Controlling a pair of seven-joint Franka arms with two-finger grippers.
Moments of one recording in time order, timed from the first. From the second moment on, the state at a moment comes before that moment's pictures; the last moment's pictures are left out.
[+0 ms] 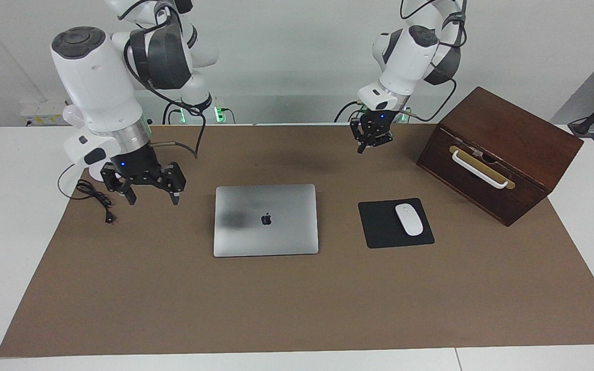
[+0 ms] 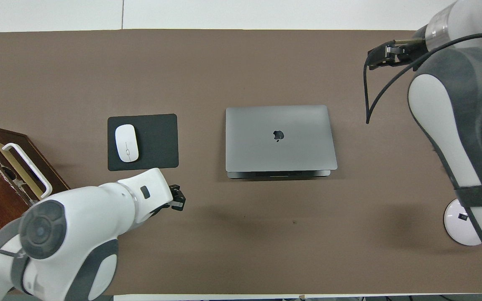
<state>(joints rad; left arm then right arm) -0.58 -0.35 0.13 -2.32 -0.17 2.12 0.00 0.12 0.26 -0.01 -1.36 -0.04 1.78 0.16</state>
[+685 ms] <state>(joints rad) -0.32 -0.34 0.14 -2.09 -0.01 1.83 0.05 0.08 0.10 -0.02 -1.36 -0.04 1.59 0.17</state>
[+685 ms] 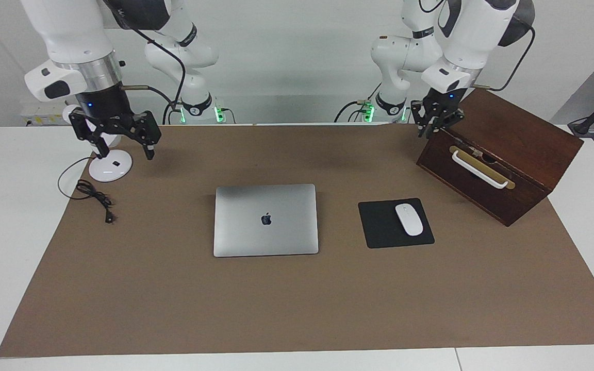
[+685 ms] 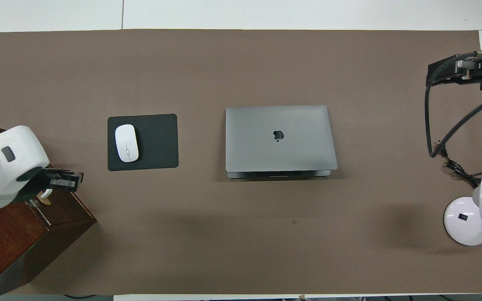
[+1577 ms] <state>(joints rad) -0.14 -0.27 0.14 -1.93 0.00 1.81 0.06 0.05 0.03 -0.02 -1.39 -0.01 1.50 0.12</state>
